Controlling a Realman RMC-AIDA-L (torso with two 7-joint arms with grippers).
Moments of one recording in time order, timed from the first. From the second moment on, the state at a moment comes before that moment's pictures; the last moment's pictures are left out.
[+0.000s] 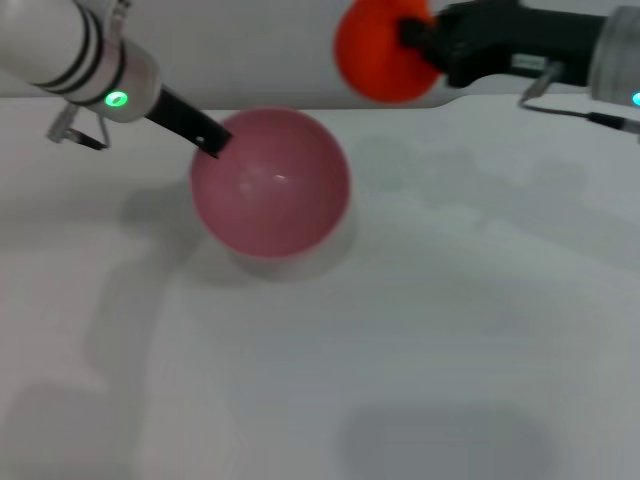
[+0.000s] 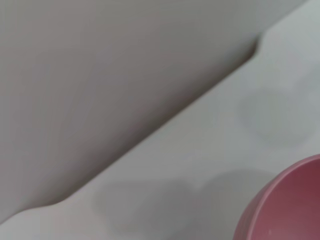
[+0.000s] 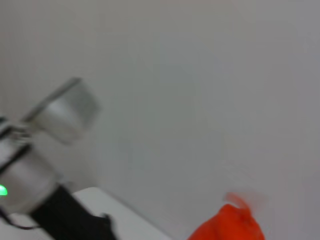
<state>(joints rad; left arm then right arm) -0.84 -2.06 1.24 1.04 2.67 1.20 -2.51 0.48 2.07 -1.25 -1.22 -1.73 -1.03 1.84</state>
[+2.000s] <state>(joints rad) -0.83 -2.04 1.21 1.03 2.64 1.19 -2.50 0.50 2.07 -1.40 -1.15 -1.73 -1.04 1.84</state>
